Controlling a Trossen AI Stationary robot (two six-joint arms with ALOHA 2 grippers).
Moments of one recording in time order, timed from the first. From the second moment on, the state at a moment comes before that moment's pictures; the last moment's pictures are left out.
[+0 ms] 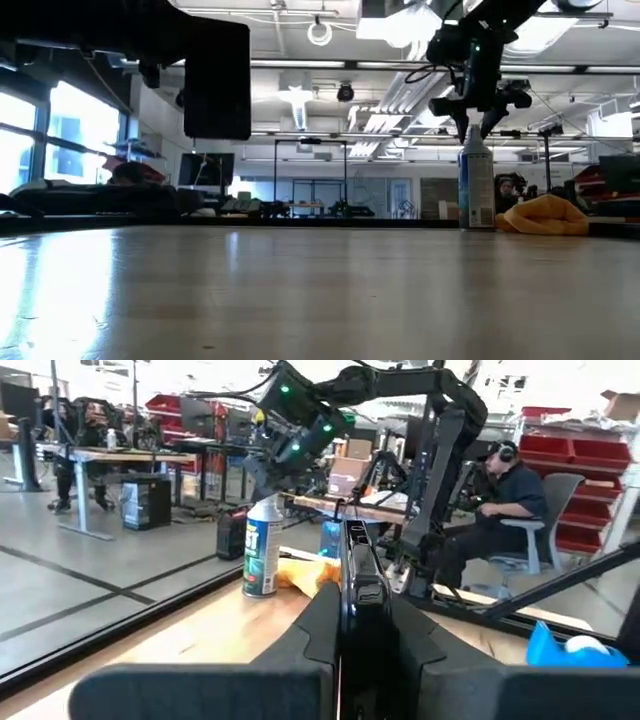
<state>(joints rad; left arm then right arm) -0.35 1.01 0.24 0.92 -0.71 -0.05 -0.80 1.41 1.20 -0.85 0.57 0.67</state>
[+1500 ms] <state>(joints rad) -0.32 0.80 0.24 0.60 -0.48 -0.28 0.20 1.45 1.39 -0.56 -0.01 -0.14</state>
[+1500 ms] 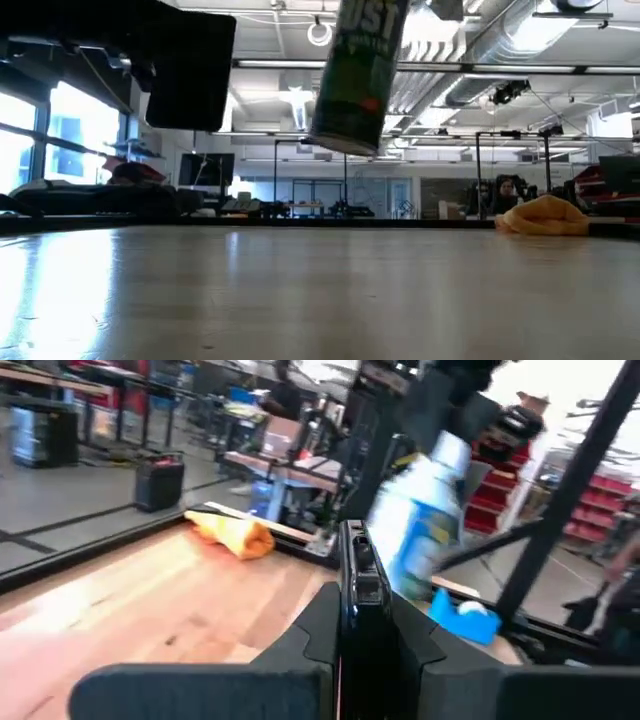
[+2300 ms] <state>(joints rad) -0.24 0.93 0.24 0.72 -0.13 -0.25 0.27 2.10 2.13 -1.01 -0.45 -0.79</state>
